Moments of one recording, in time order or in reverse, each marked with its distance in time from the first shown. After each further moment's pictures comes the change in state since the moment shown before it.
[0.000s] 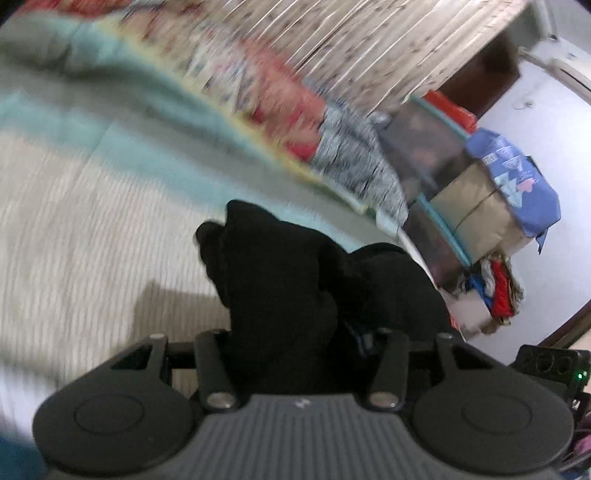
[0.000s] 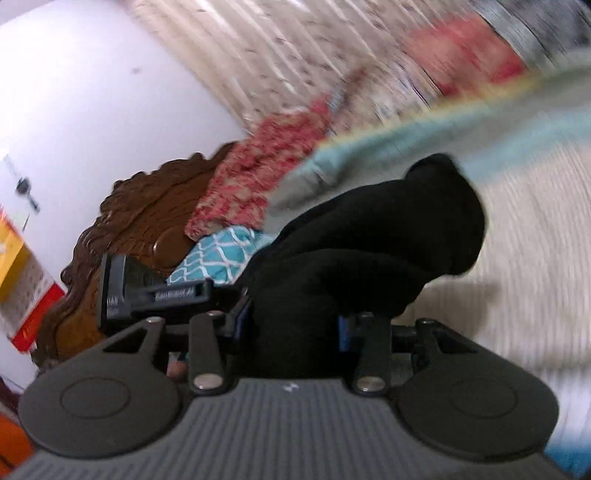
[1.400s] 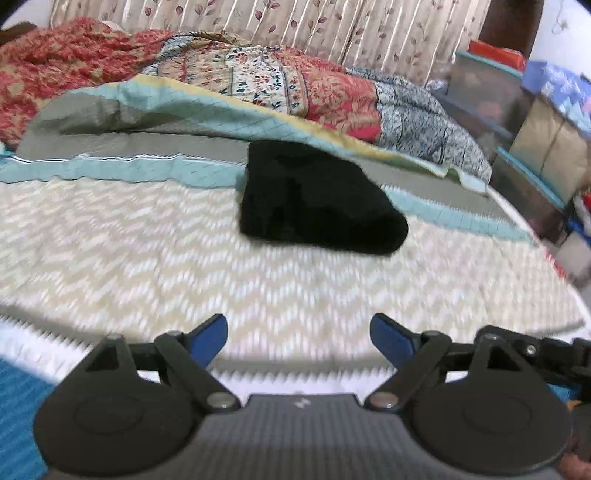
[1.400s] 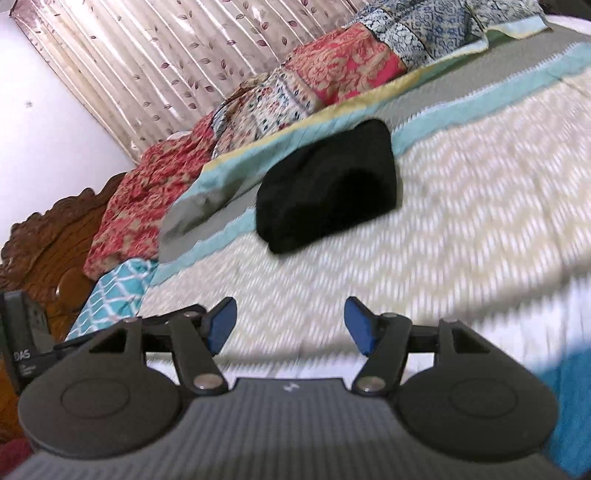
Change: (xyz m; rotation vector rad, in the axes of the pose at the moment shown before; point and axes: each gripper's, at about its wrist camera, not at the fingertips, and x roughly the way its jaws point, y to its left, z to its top) left arm -0.025 -0.048 -0.066 0.201 0.020 0.432; right arm 0.007 -0.008 -0.050 0.202 -0.072 -0.395
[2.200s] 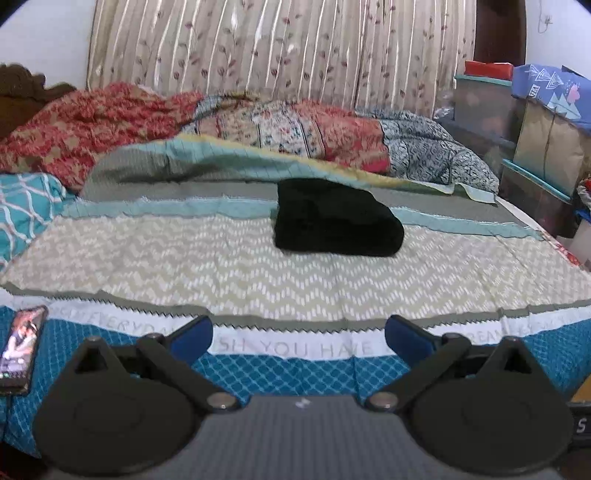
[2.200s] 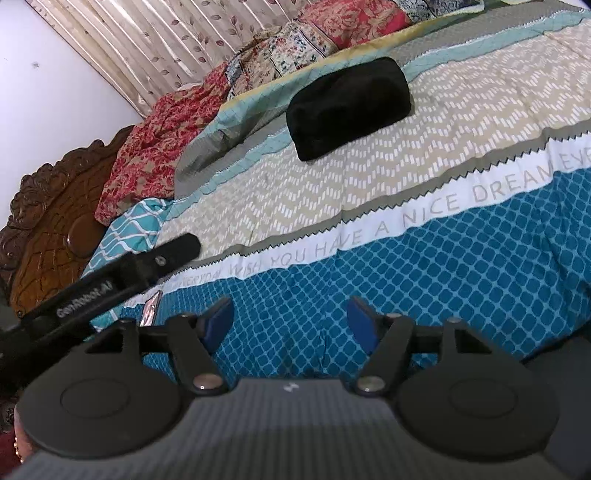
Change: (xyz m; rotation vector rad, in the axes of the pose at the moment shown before) left arm -0.097 -0.031 -0.070 0.079 -0.188 0.153; right arm -0.031 0.044 -0.085 -0.013 0.123 -0.022
